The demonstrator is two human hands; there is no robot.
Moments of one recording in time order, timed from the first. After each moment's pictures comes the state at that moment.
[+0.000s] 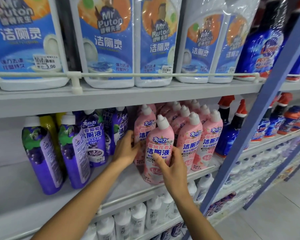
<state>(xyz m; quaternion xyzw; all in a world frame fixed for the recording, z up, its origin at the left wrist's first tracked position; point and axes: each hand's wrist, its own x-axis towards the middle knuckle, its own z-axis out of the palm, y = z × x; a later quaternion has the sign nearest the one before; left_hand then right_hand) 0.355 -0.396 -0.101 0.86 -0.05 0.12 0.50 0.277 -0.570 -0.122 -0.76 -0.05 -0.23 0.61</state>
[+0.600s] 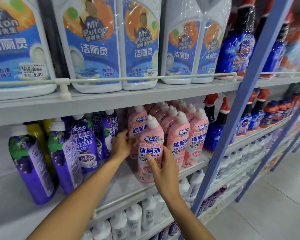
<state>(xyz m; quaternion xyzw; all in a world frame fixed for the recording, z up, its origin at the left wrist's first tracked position) 0.388 -0.409 -0.099 0.85 -0.05 0.13 0.51 0.271 -0.563 -0.131 -0.79 -0.01 -0.30 0.53</state>
